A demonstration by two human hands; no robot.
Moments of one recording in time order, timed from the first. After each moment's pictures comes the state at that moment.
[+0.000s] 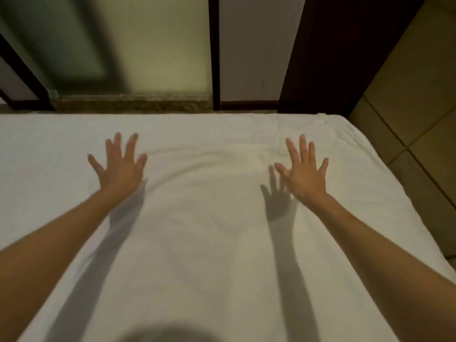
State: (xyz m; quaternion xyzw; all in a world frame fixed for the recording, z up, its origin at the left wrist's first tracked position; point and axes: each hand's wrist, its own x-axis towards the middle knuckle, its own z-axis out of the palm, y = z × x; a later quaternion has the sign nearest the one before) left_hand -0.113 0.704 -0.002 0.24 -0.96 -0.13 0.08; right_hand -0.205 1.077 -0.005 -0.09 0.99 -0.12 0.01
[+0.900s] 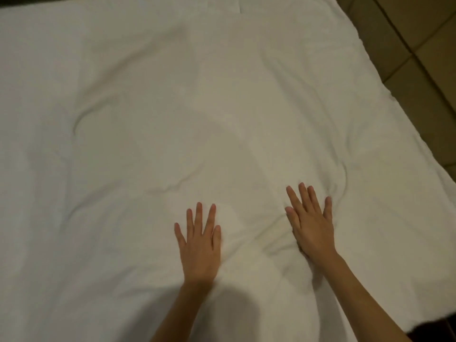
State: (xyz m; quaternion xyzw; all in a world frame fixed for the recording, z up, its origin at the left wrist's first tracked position) left_hand 0.321 0.972 -0.147 0.11 -0.97 -0.18 -0.11; right_hand 0.264 1.215 -0.135 -0.01 0.98 -0.11 0.14
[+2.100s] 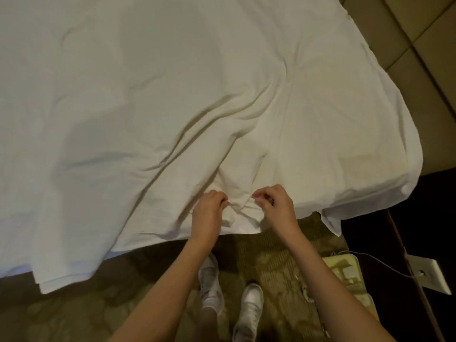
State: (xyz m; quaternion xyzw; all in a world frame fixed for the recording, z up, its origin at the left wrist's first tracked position) left_hand 0.522 1.117 -0.130 0.06 -0.96 -0.28 -0.08; right_hand 0.498 1.282 -0.114 0.08 0.84 -0.51 0.16
